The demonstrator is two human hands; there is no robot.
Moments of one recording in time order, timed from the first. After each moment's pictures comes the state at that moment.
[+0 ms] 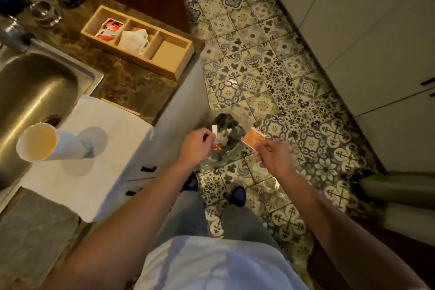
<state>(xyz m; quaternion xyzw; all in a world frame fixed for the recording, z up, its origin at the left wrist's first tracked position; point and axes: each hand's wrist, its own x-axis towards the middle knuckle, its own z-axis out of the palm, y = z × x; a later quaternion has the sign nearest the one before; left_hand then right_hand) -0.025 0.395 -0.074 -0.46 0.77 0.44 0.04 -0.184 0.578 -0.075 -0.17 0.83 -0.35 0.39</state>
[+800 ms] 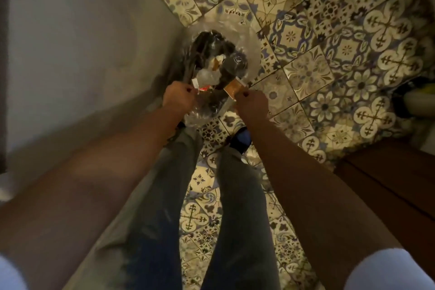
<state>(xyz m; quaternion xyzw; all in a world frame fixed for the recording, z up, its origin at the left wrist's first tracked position) -0.088 0.319 -0.427 -0.51 0.72 0.39 0.26 -0.198 0.481 -0.407 0.01 0.88 -0.20 0.43</state>
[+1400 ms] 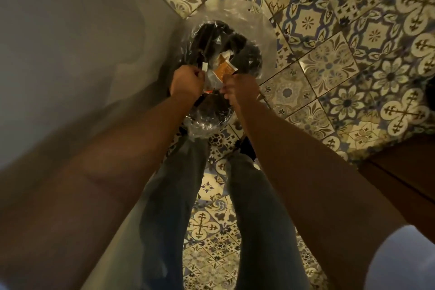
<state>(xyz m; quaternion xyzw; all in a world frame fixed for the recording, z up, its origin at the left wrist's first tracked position) -0.129 0.296 -0.523 -0.50 0.75 0.36 0.22 -0.207 0.421 -0.507 0.19 0.73 -0.40 0.52</state>
